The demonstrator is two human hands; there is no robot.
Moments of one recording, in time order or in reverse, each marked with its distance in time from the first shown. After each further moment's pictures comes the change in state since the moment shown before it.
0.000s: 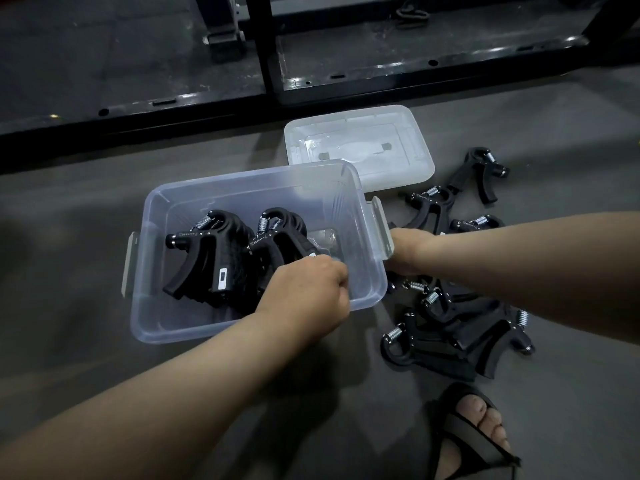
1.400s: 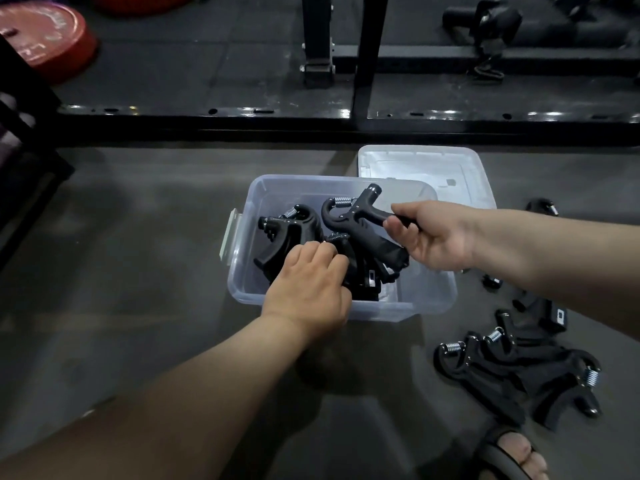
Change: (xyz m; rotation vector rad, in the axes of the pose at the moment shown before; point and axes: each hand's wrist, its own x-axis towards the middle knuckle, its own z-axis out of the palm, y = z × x) left_hand -0.059 -0.076 0.004 0.220 0.275 -0.079; right_hand -0.089 -0.120 -0.115 1.929 -0.249 0.334
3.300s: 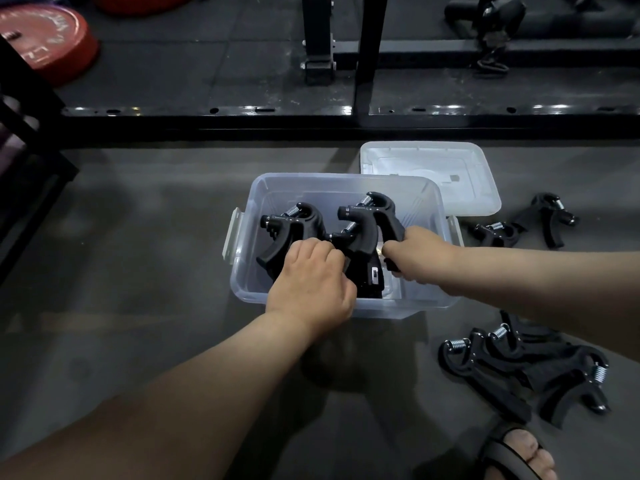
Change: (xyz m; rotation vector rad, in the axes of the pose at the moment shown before) left_hand 0.003 0.002 0.001 -0.067 0.028 -0.076; right_hand 0.034 0.042 -0.008 -1.072 0.257 -0.437
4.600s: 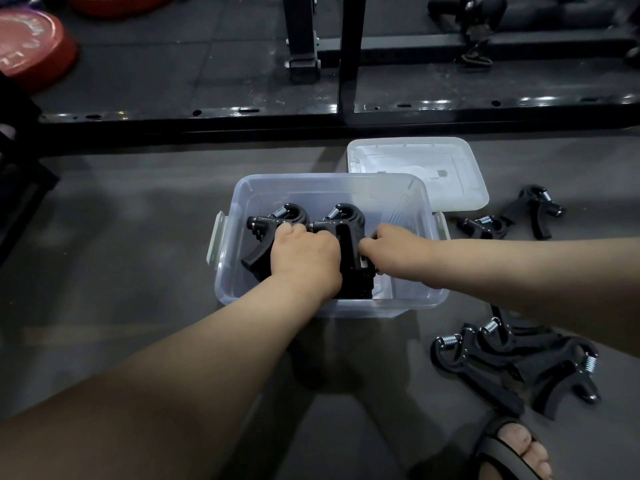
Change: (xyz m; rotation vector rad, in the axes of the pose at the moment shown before) left_hand 0.047 0.015 -0.019 0.262 -0.251 -0.126; right_hand -0.003 -0.013 0.001 -0.062 -0.071 -0.053
